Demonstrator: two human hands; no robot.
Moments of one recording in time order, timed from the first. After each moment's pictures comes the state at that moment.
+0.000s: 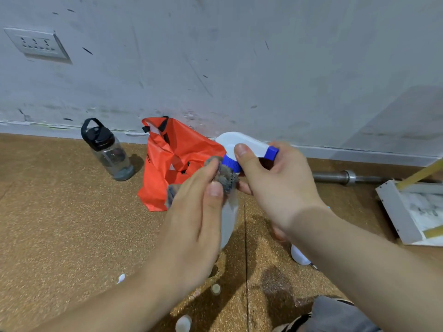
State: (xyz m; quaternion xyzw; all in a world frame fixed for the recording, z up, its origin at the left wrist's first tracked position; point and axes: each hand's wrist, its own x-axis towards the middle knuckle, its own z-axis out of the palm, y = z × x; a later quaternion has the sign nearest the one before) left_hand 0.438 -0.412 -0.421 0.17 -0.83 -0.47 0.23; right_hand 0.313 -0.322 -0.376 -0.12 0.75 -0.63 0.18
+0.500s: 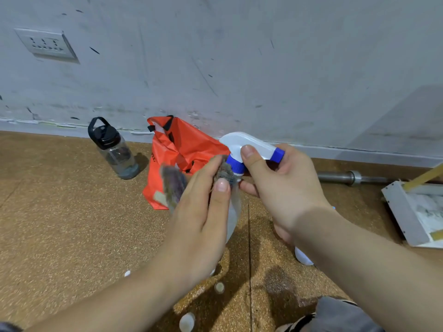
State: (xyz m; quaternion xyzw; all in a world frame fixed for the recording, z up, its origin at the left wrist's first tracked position) left_hand 0.436 -0.413 -0.417 0.19 -0.80 -0.53 0.22; right_hand 0.316 -0.321 -0.380 -0.11 0.72 -0.65 0.20
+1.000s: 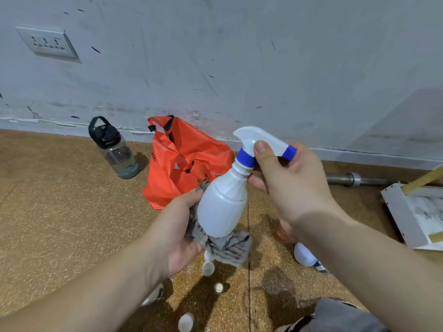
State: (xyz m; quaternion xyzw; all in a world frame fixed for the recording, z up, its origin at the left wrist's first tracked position) left_hand 0.422 -0.442 -0.432 0.40 -0.35 -0.85 0.01; right_hand 0.308 -0.317 -0.379 -0.08 0.70 -0.68 0.18
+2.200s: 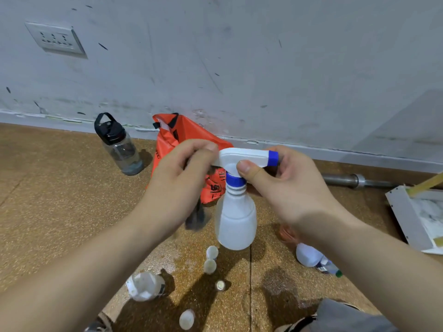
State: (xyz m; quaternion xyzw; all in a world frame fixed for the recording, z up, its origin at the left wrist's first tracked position) left_hand 0.420 -0.451 -0.374 0.26 -0.71 -0.62 0.19; right_hand 0.312 -0.309 -0.379 -0.21 0.74 -0.58 0.25
